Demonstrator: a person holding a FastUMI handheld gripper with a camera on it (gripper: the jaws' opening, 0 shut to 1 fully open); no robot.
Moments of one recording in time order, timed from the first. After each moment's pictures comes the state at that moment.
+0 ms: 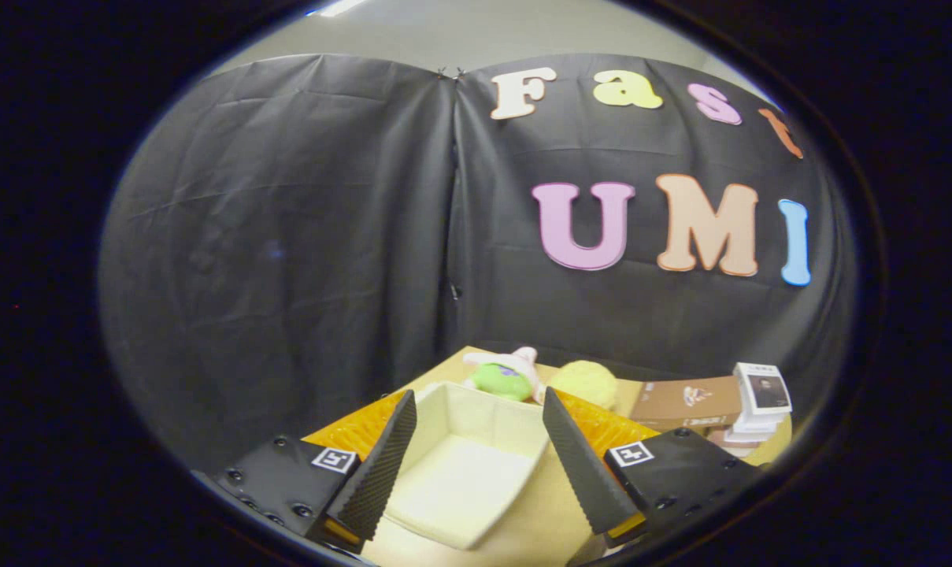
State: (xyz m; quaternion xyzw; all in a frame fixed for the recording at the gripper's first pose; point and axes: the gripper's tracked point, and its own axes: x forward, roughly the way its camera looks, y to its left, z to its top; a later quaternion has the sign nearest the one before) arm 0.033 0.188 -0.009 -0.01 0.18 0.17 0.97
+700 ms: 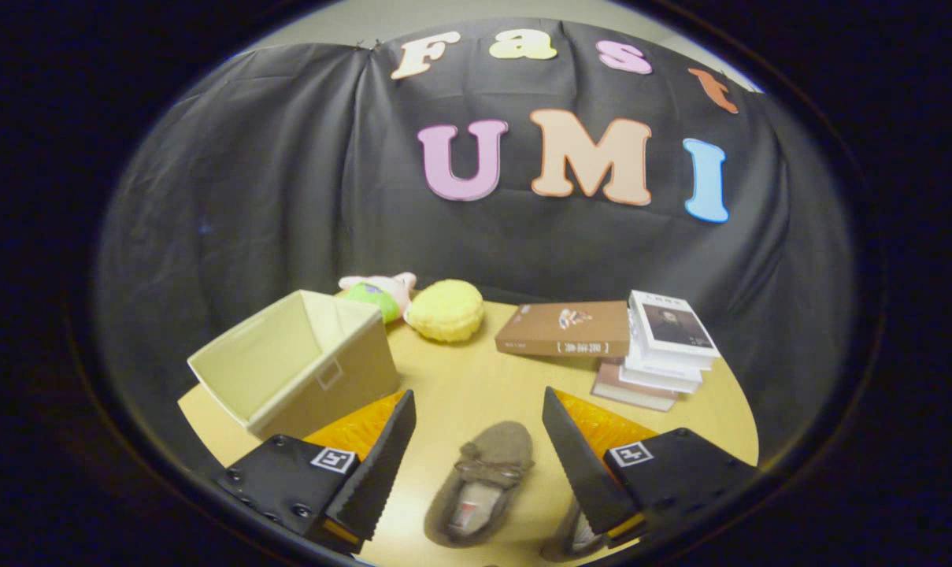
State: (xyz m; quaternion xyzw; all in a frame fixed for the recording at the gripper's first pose) arm -0.010 -0.029 -0.114 -0.03 0.29 0.05 0.95
